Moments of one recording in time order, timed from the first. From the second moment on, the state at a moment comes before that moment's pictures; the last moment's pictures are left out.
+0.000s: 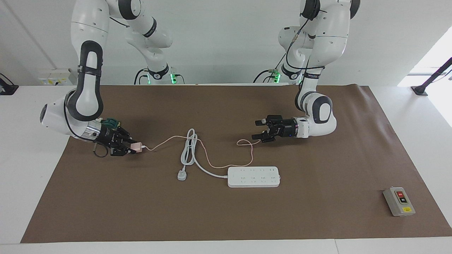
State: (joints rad) left arm -0.19 0.36 -0.02 -2.13 -1.79 1.67 1.00; right arm -0.13 0.35 -0.14 -1.93 0.71 1.90 0.82
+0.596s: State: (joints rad) left arm -0.26 0.37 -0.02 -2.10 -1.83 1.73 0.96; right arm 0.16 0.11 -0.13 -1.90 0.71 1.83 1.11
